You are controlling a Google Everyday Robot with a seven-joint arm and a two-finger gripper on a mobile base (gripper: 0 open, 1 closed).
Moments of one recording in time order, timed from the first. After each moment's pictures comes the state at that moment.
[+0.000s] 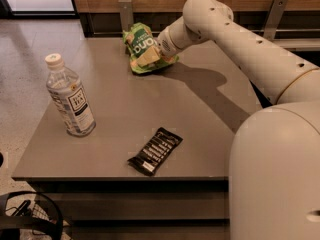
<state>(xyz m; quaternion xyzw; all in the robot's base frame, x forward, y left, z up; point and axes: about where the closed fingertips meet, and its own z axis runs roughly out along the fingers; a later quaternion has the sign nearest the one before) 0.800 0.013 0.831 -0.41 0.81 0.16 0.38</state>
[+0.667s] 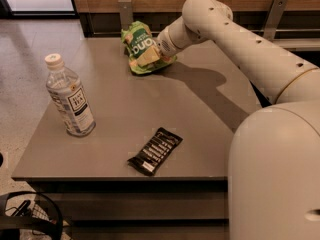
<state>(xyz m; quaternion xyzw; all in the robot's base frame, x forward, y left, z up) 0.800 0.014 0.832 -0.41 0.81 0.16 0.38</state>
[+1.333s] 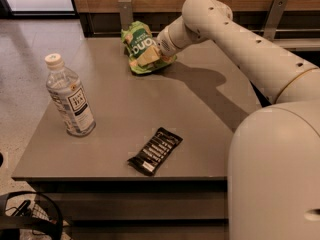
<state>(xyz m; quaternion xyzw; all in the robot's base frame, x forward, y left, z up) 0.800 0.014 0.834 -0.41 0.81 0.16 0.38</state>
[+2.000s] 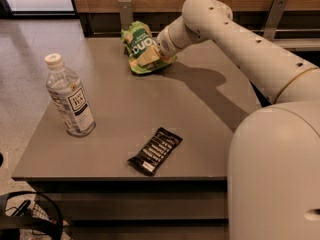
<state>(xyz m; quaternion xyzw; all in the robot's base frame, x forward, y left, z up) 0.800 0.013 0.834 -0.41 0.81 0.16 0.38</state>
